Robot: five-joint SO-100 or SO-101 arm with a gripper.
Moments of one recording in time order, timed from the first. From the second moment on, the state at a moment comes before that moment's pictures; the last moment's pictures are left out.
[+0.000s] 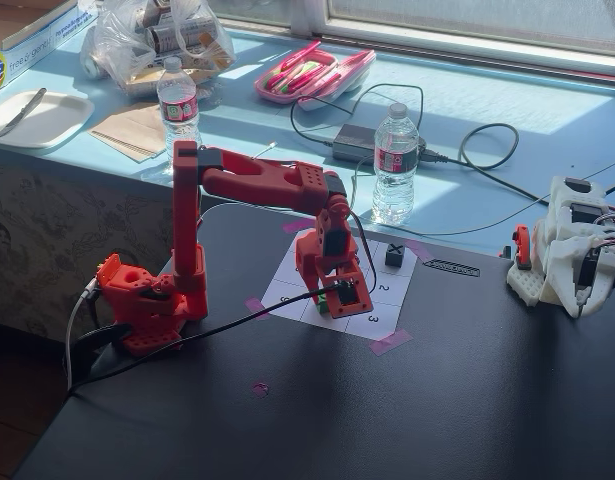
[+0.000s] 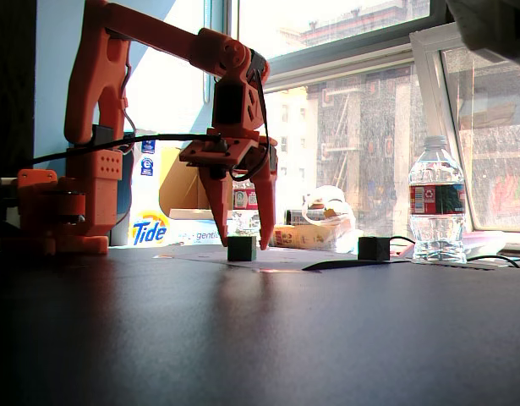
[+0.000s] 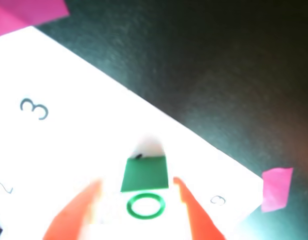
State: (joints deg) arm -25.8 88.9 99.6 64.7 -3.0
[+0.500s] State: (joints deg) arm -14.0 110.7 99.7 62.4 -3.0
